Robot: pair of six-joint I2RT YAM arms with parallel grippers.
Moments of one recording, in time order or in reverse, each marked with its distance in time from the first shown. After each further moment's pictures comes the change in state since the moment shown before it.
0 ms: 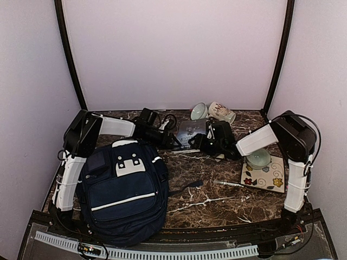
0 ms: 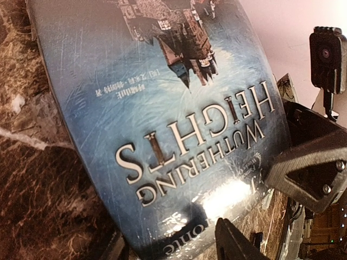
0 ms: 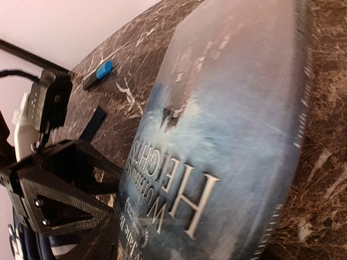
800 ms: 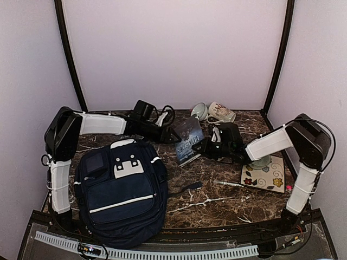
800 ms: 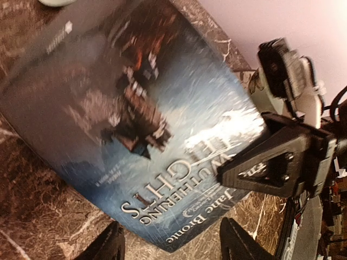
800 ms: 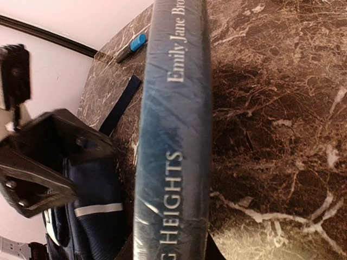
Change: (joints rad) left arm -0.043 -0.242 -0.199 0.040 -0.115 0.048; right arm 0.017 -0.152 -0.146 0.032 -0.123 0.082
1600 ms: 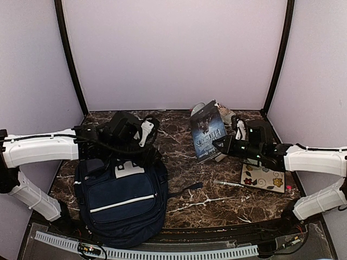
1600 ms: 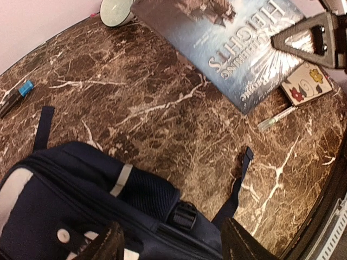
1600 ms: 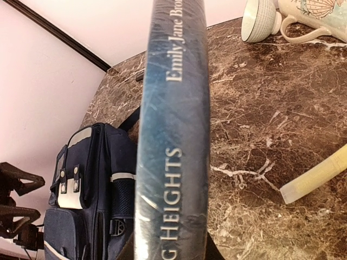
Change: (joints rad) left arm -0.351 -0.725 -0.405 -0.296 -0.772 0.054; right arm 0.017 -0.584 -0.219 -0.294 0.139 -0.172
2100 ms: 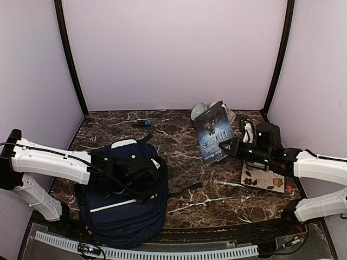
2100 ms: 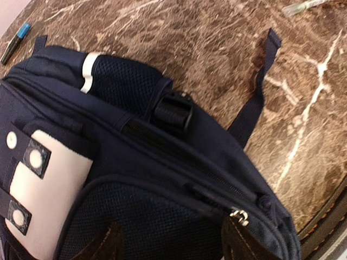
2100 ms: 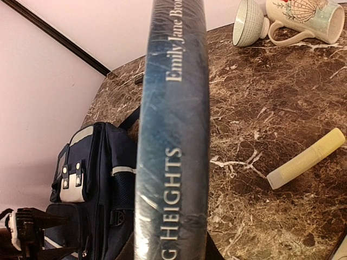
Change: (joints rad) left arm -0.303 0.060 -0.100 -0.236 -0.288 -0.167; right arm 0.000 -0.171 -0.068 -0.084 0.034 -0.004
